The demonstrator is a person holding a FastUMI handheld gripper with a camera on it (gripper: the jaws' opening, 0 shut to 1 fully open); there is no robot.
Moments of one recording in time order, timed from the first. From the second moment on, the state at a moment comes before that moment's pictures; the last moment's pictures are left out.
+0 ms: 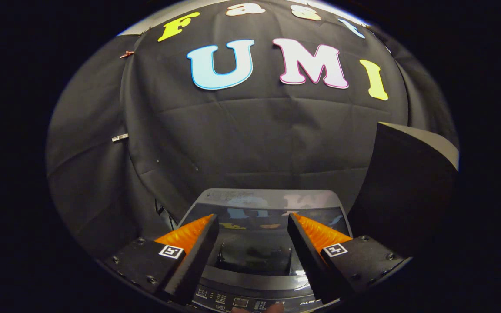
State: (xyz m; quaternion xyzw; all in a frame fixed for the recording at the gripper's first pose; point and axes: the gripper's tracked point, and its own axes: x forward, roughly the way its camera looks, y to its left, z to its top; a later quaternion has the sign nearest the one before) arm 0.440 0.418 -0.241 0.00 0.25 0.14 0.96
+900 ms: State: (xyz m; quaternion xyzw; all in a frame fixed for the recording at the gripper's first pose) arm 0.382 0.385 -0.083 0.01 0.09 0.18 0.98
